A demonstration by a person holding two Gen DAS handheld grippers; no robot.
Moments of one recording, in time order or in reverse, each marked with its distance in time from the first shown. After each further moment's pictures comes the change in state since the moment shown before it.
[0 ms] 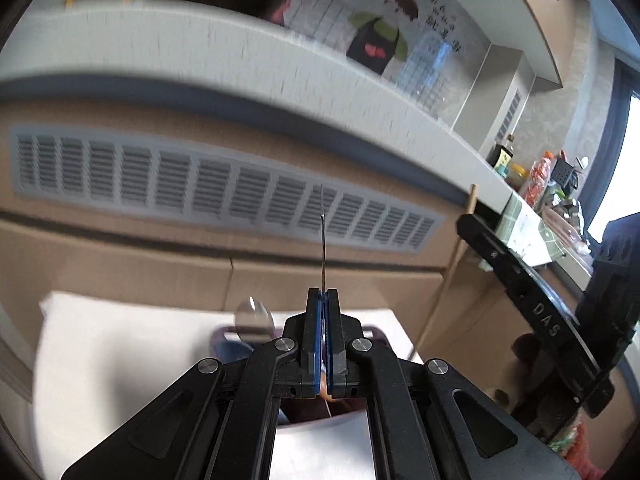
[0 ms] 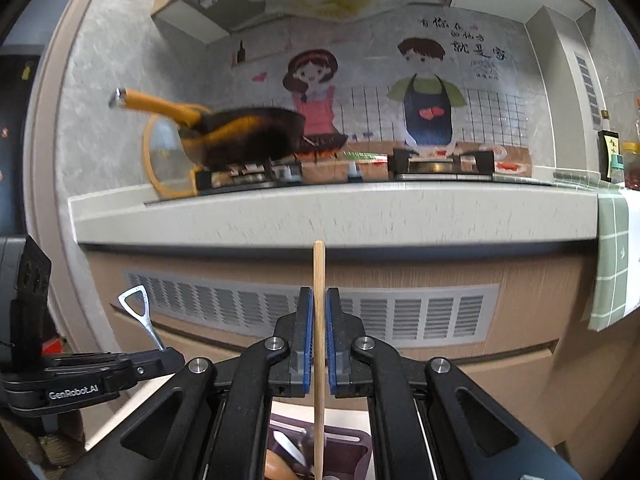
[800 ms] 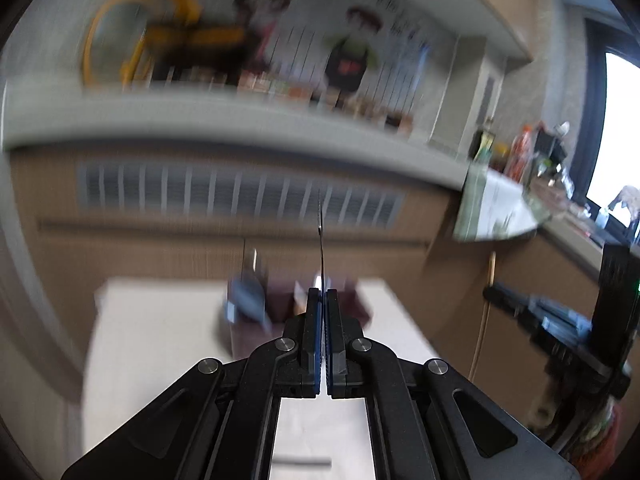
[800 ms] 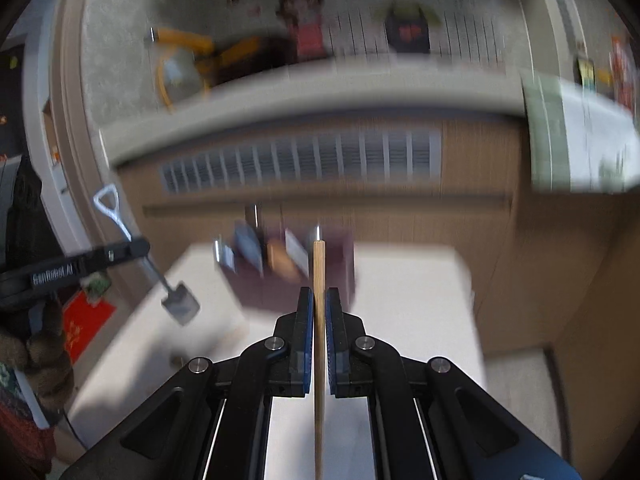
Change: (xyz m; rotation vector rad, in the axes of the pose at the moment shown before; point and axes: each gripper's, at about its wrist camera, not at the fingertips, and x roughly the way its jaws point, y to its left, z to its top) left arm -0.133 -0.095 -0.046 0.158 -0.114 0.090; right arm -0.151 -0.012 -0.036 0.049 0.187 0.026
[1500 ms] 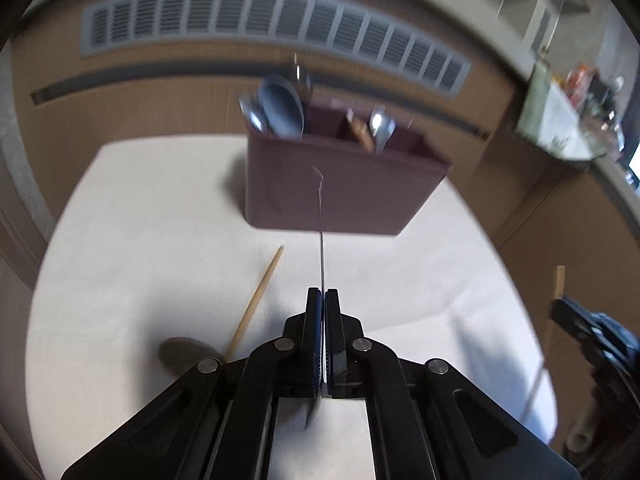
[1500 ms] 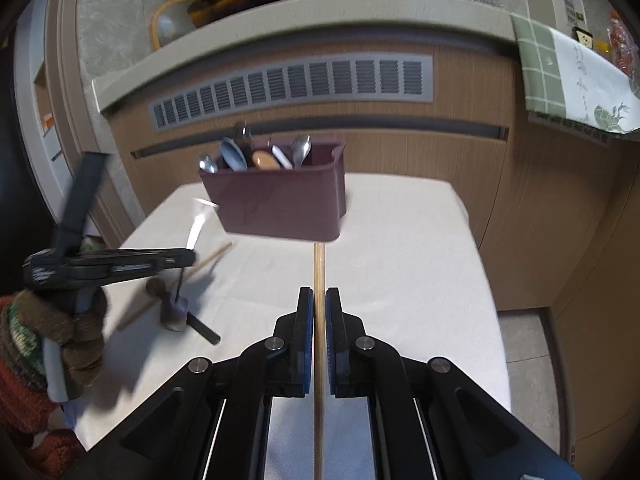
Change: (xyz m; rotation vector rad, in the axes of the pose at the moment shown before) left arm 0.081 0.007 -0.146 -0.113 0.330 0.077; right arm 0.015 -0.012 -0.122 0.017 0.217 -0.028
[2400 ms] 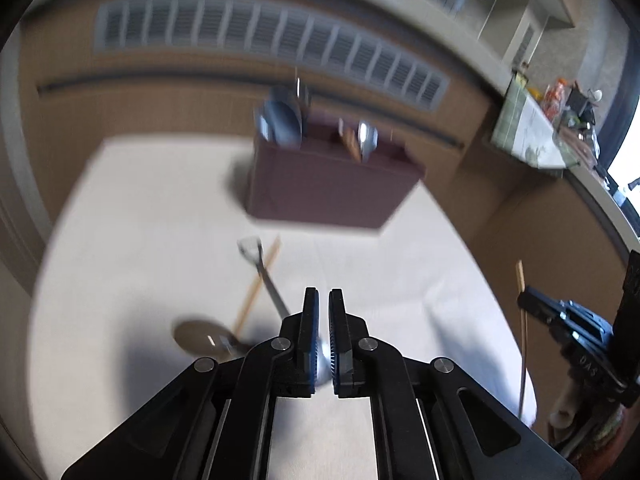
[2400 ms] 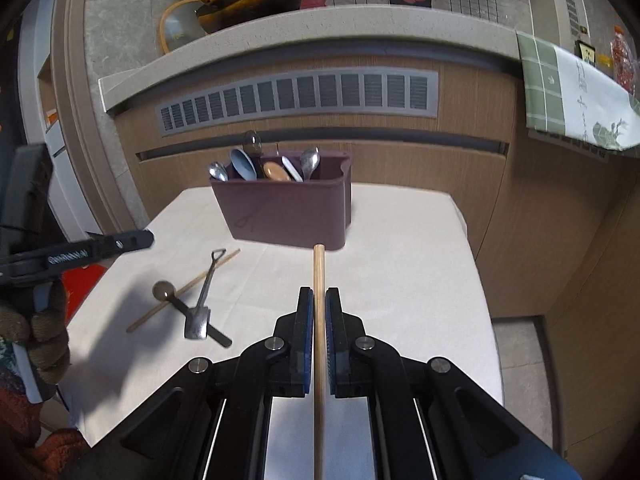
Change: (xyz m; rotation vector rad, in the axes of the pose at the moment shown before) left arm -0.014 0.057 -0.008 -0.019 0.041 -0.085; right arm -0.007 0.011 -0.001 -0.023 0.027 -0.006
